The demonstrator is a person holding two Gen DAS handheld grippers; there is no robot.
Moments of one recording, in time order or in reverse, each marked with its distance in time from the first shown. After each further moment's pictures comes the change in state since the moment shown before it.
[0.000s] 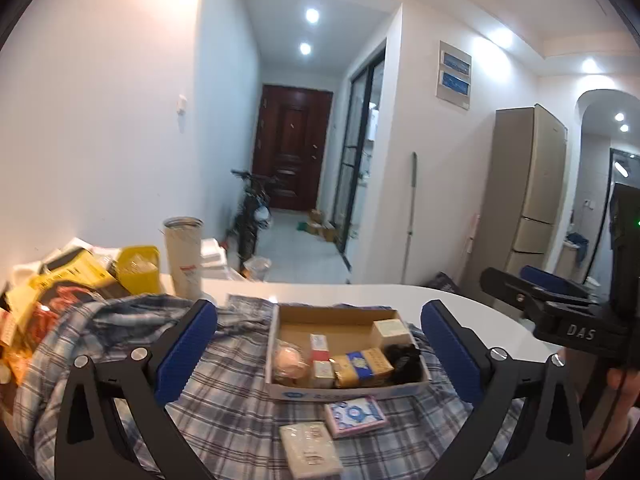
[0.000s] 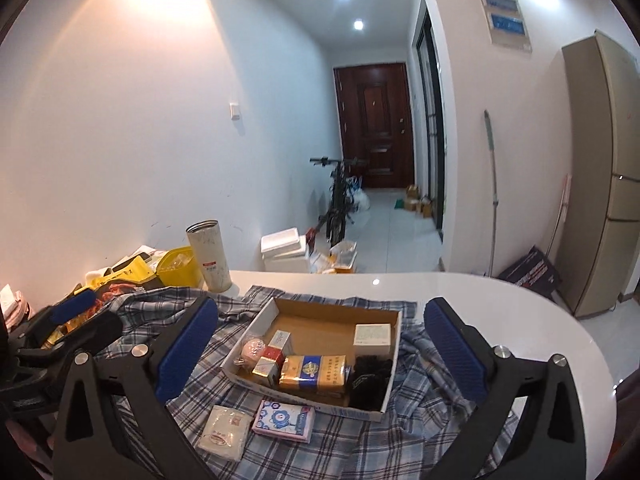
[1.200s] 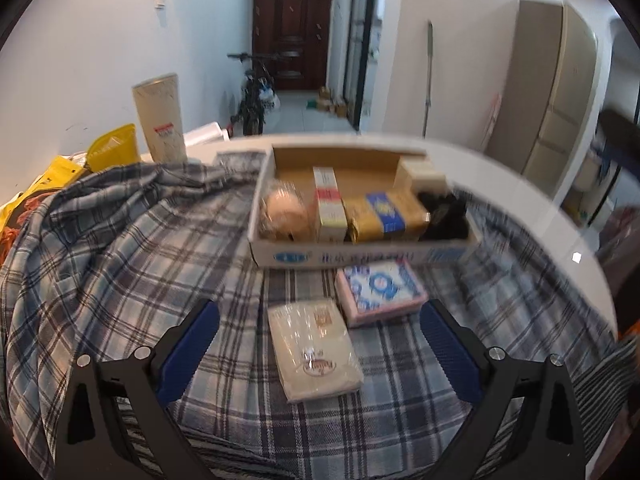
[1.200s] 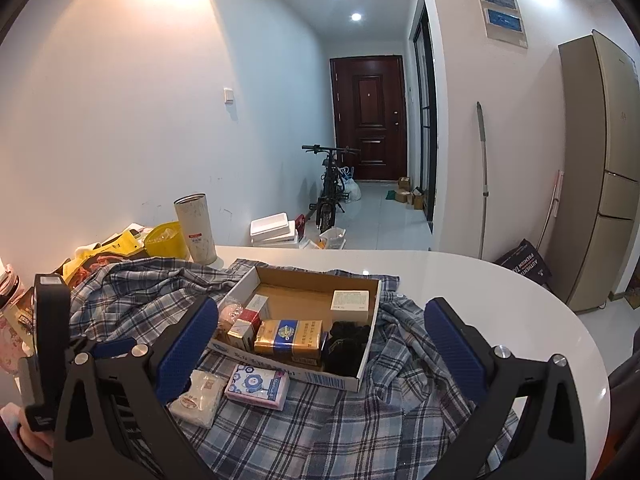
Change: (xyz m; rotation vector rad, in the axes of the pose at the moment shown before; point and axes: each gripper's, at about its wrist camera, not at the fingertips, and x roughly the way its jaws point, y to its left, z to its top) left arm 0.099 -0.018 -0.110 0.068 0.512 0.047; right arm -0.005 -0.021 -0.039 -0.019 0.047 -0.023
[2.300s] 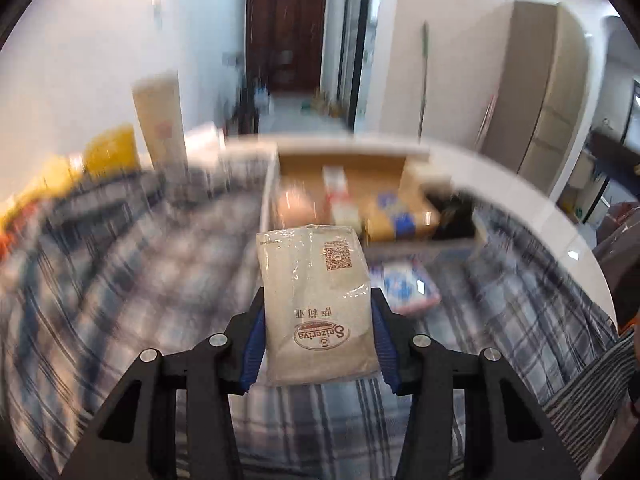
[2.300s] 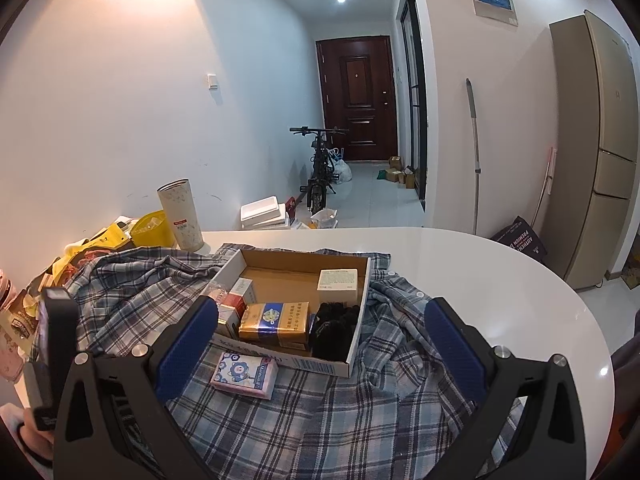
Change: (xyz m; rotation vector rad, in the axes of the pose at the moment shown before) left arm -0.017 0.020 0.004 0.023 -0.107 -0.010; right arm 0.016 -0.013 -0.008 0.041 0.064 -0.024
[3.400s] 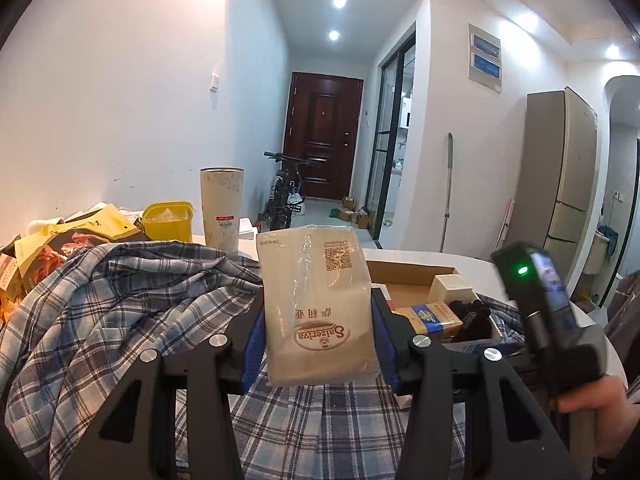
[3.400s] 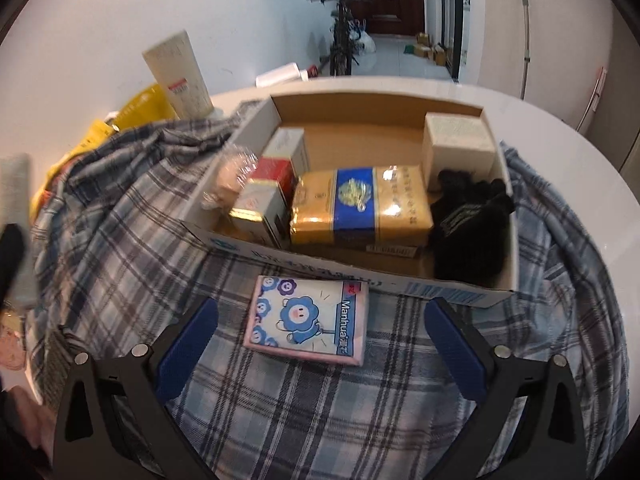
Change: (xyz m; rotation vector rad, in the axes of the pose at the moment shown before) left arm -0.040 0.041 -0.013 -0.132 -0.349 0.064; right arm 0.150 0.071 -0.060 0.019 0.514 0.070
